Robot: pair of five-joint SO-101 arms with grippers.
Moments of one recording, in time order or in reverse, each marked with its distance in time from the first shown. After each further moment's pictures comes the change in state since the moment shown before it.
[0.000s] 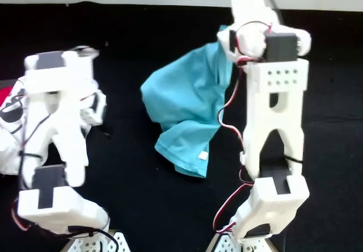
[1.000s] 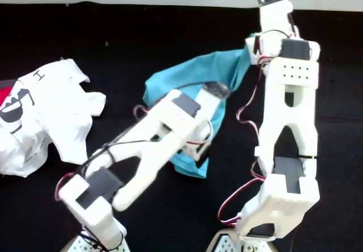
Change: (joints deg) left arm 44.4 7.1 10.9 -26.1 12.2; right arm 11.1 0.1 19.2 -20.7 0.0
